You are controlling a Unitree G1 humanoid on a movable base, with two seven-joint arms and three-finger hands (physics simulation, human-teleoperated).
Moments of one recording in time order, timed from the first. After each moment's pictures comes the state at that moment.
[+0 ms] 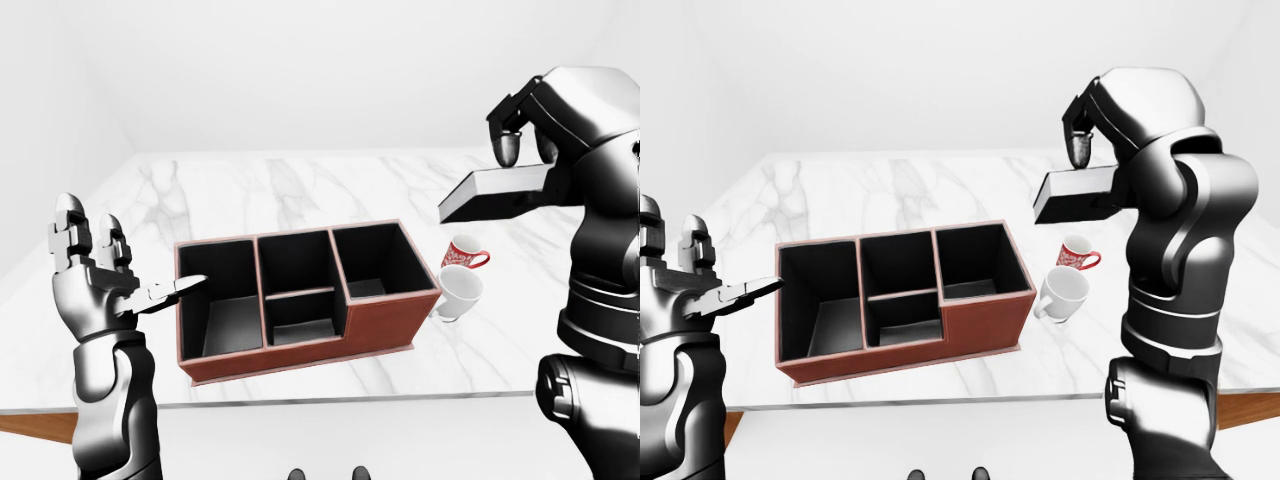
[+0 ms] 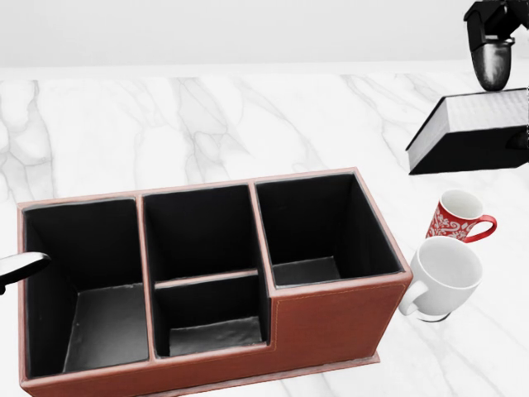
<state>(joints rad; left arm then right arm) -0.06 0.16 0.40 -0.39 -0.33 0.09 0.08 -0.79 -0.56 -0.22 -0.18 -1.03 0.09 0.70</state>
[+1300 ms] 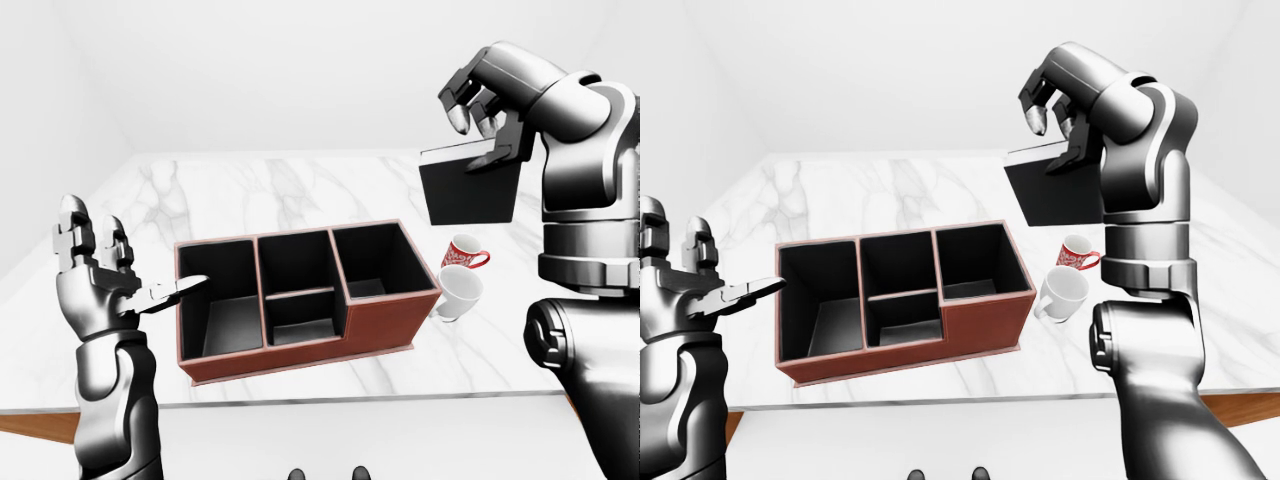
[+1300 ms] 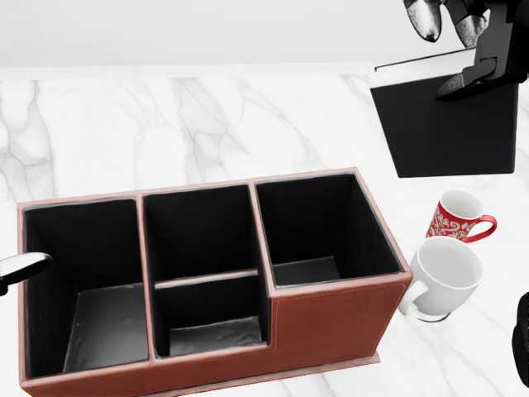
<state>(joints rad) -0.06 0.16 0.40 -0.38 -0.32 0.09 0.08 -1.16 -0.54 -0.10 0.39 -0.75 0.09 0.70</state>
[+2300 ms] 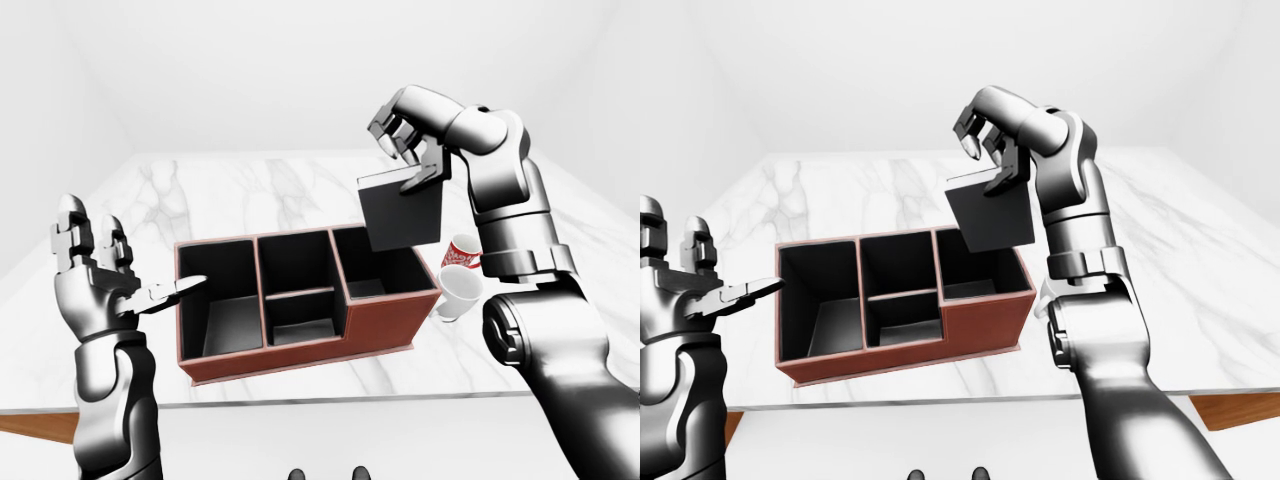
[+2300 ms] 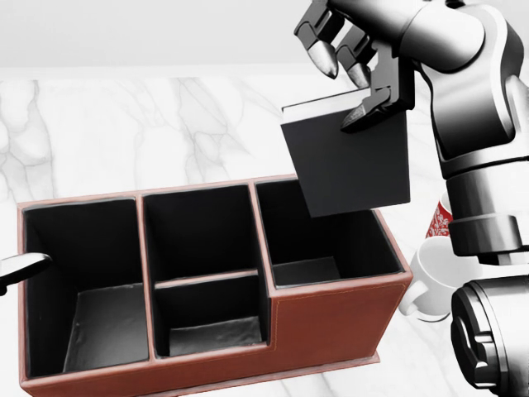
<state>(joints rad) -0.06 0.16 0.40 -0.39 -0.33 0.09 0.08 -1.22 -0.35 -0.03 0.61 -0.60 0.09 0.70</state>
